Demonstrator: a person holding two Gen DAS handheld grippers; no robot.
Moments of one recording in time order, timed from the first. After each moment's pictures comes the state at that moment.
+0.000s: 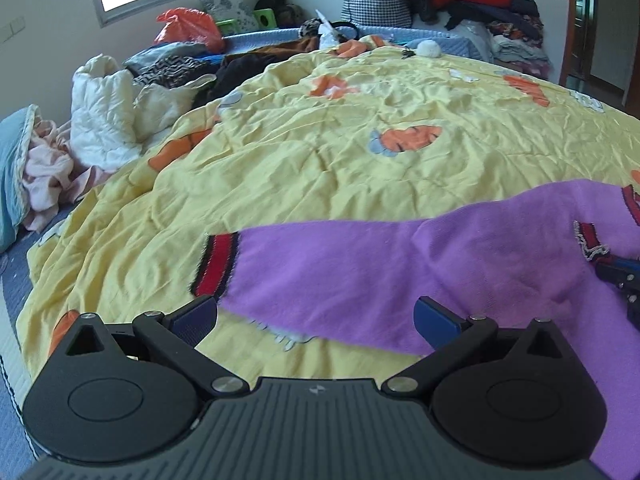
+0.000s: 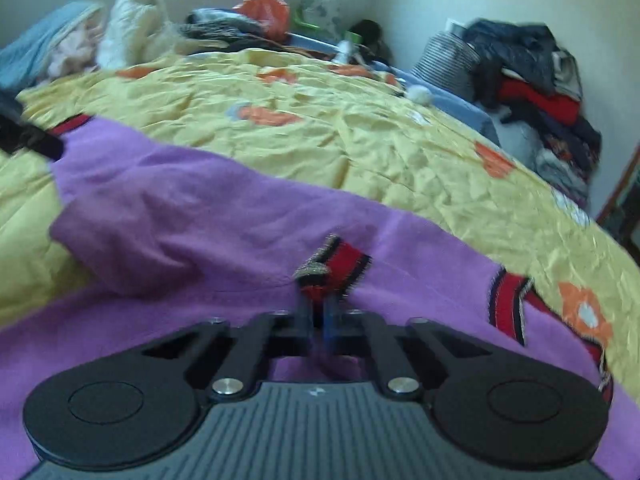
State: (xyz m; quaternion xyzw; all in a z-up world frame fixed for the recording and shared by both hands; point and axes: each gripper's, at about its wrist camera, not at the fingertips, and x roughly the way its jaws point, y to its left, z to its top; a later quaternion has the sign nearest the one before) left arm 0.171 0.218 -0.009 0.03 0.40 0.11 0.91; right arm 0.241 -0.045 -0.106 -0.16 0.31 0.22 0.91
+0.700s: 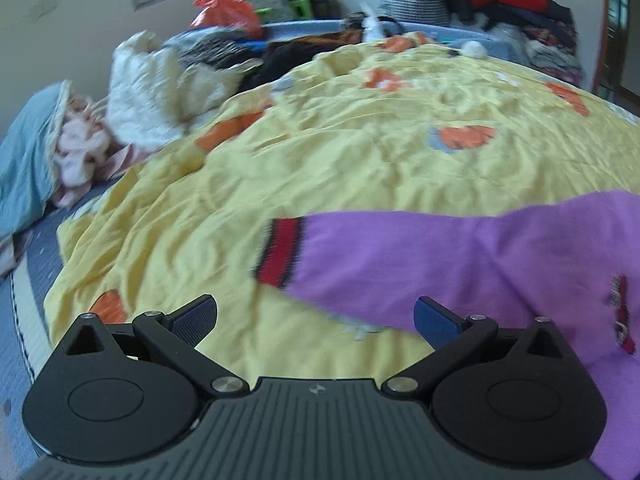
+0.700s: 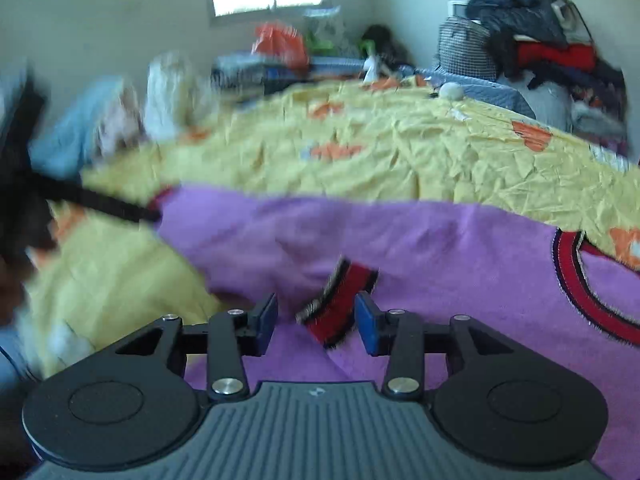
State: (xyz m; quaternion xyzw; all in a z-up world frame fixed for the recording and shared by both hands) left arm 0.163 0.267 -0.007 0.01 0.41 0.17 0.90; right arm 0.185 -0.037 -0.060 -0.01 0.32 0.28 0.91
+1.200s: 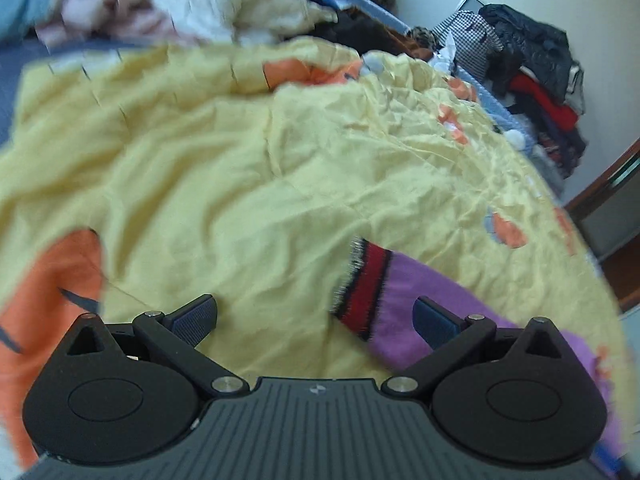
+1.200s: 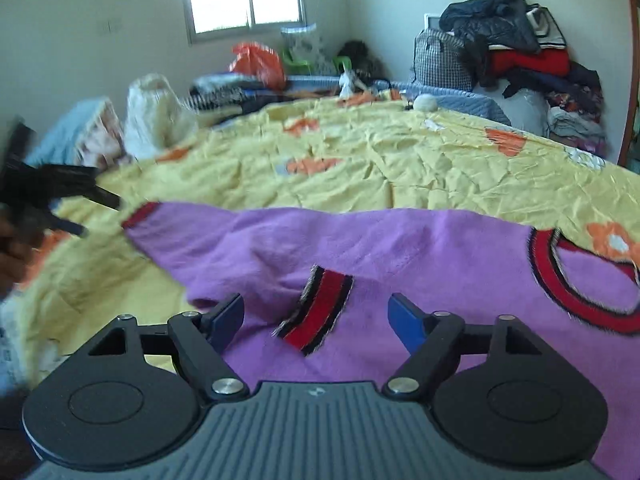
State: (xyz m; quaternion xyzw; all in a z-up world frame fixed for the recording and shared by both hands) left arm 0.180 0.405 -0.042 -0.30 0.41 0.09 0.86; right arm 0.160 -0.046 -0.065 -0.01 0.30 0.26 0.92
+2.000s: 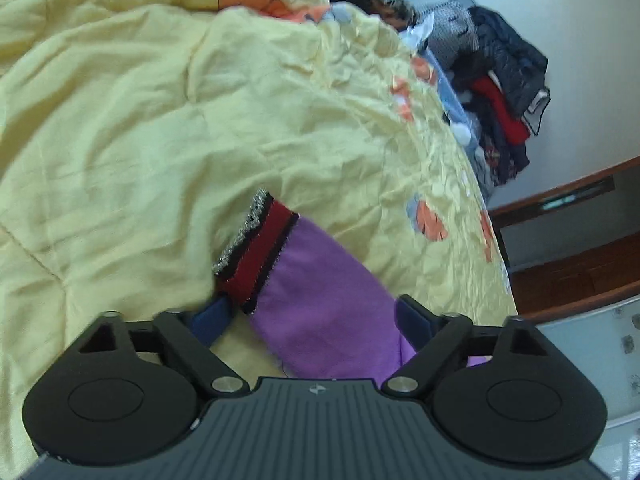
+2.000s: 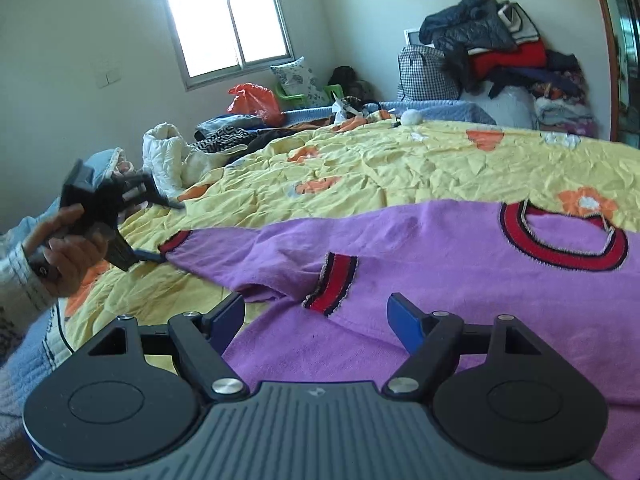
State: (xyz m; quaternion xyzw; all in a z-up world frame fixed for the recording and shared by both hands) left arm 0.201 0.393 -0.053 -0.43 0.41 0.01 0.80; right arm 0.111 -0.077 -0.054 0.06 0.28 0.25 0.93
